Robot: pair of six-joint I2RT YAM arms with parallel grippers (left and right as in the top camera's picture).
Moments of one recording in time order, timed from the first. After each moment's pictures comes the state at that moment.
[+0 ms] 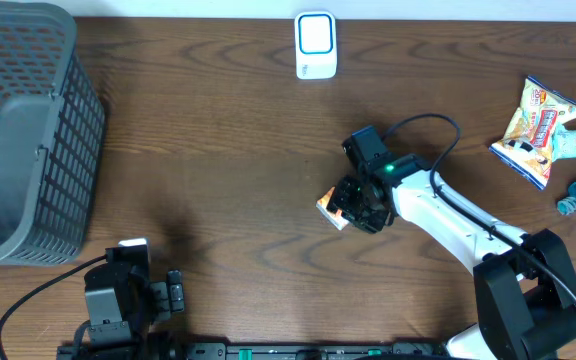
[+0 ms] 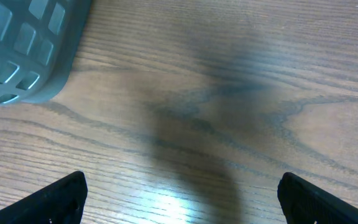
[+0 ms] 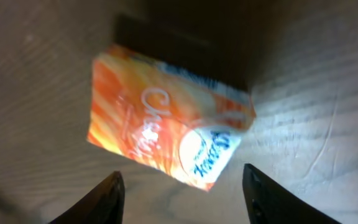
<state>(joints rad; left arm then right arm) 0.12 0.29 0.47 -1.09 -0.08 0.04 0.48 1.69 1.02 -0.71 -0.25 0.99</state>
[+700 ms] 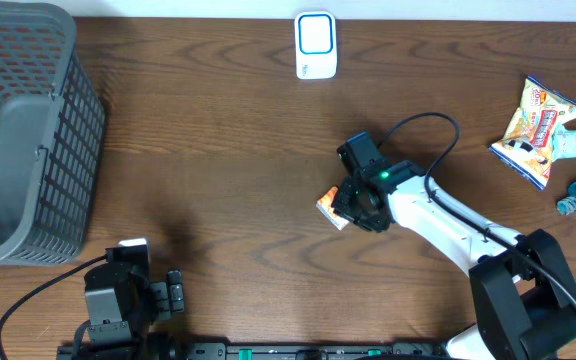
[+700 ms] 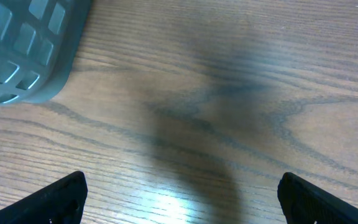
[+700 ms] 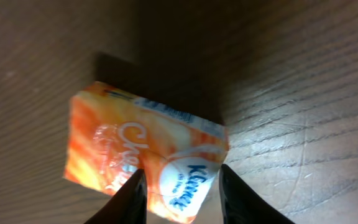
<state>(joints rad) 0.12 0.29 0.47 -1.09 -0.08 0.04 0.52 1.69 0.97 -0.63 -0.09 1.02</state>
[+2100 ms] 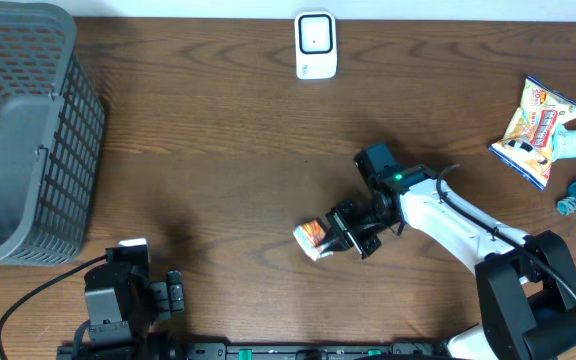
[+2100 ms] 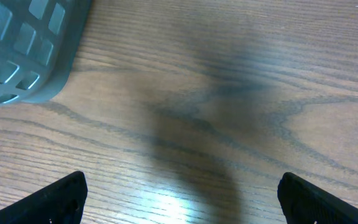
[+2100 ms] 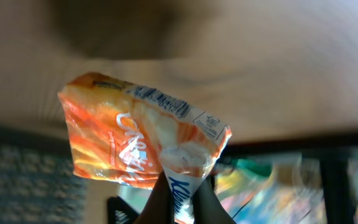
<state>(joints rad) 0.12 0.29 0.47 -1.09 -0.08 0.04 0.44 1.68 0.92 -0.77 -0.79 1.46</state>
